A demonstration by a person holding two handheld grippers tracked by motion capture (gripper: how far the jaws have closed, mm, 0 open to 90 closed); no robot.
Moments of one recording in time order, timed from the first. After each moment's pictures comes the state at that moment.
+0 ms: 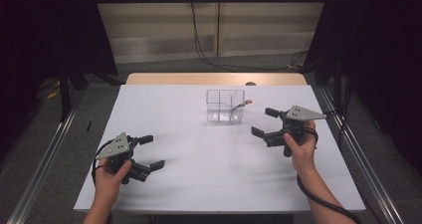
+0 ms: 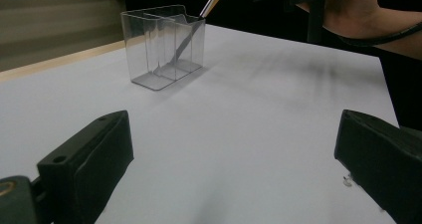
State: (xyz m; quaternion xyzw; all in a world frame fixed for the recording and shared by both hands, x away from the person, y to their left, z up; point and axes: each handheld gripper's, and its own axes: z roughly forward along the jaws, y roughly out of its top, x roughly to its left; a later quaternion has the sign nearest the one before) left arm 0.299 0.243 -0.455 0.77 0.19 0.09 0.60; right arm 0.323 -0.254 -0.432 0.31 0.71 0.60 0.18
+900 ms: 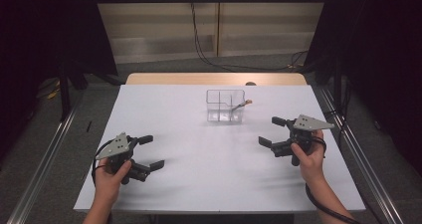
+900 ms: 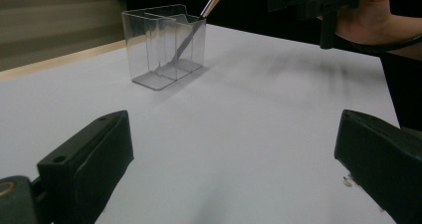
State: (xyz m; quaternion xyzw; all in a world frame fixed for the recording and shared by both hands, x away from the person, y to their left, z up) left arm 0.299 0.243 -0.455 0.77 0.20 0.09 0.60; right arm 0.300 -0.271 -0.444 0.32 0.72 0.59 0.18
